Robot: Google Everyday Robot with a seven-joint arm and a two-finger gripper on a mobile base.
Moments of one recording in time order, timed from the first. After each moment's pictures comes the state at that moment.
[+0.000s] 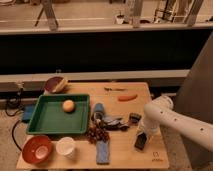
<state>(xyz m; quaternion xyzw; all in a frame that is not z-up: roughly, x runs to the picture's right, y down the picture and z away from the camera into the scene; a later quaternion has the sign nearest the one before) 0.196 0.267 0.782 -0.29 -0.23 -0.46 0.81</state>
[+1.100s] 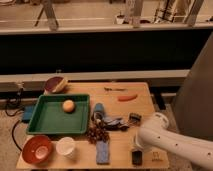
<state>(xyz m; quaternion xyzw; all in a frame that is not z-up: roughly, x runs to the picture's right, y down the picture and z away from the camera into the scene) 0.167 0.320 0.741 -0.22 -0.24 -0.61 0.72</state>
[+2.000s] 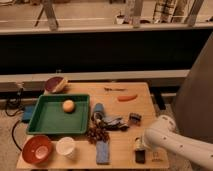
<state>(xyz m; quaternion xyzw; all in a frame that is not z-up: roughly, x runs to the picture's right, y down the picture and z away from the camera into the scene) 0.214 0.314 0.768 -0.23 -0.22 -0.59 0.74</state>
